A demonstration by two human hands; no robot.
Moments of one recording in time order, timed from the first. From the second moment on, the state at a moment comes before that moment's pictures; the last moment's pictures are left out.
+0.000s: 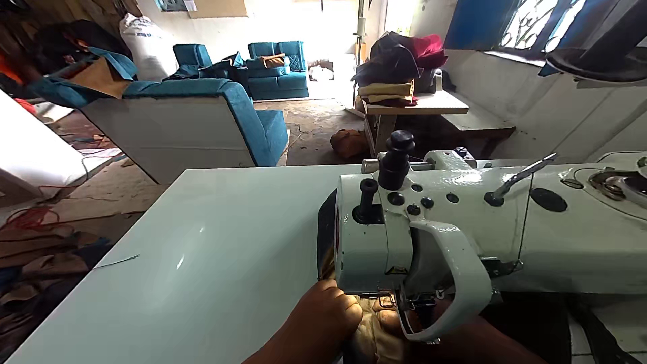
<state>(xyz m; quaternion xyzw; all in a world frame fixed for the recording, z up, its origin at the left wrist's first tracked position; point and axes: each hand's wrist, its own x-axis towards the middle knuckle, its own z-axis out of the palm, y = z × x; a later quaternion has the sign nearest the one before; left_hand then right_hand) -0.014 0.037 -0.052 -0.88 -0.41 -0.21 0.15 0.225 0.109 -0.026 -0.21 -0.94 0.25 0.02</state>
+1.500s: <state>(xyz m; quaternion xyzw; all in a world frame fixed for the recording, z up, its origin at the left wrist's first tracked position) -0.016 0.020 -0.036 -0.94 -0.31 -0.14 -0.02 0.231 0.115 -0.054 -0.01 -0.98 0.20 0.07</state>
